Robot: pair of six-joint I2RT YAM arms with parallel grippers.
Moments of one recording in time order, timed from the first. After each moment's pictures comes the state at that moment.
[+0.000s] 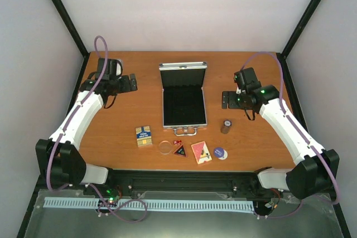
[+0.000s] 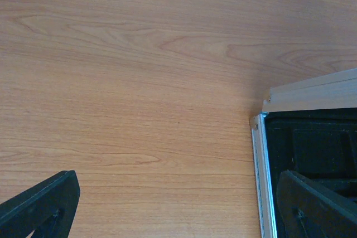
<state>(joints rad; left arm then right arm) -0.16 1.36 1.21 -0.66 -0.02 -0.31 0.35 1.29 1.19 -0.94 0.10 0.31</state>
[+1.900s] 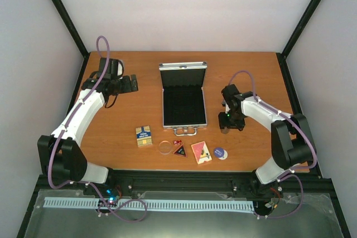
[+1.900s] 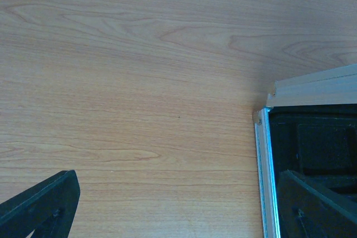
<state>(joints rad) -0.16 1.40 1.22 -0.67 -0.01 -0.31 0.35 1.58 0.98 -0.86 -0.06 0.27</state>
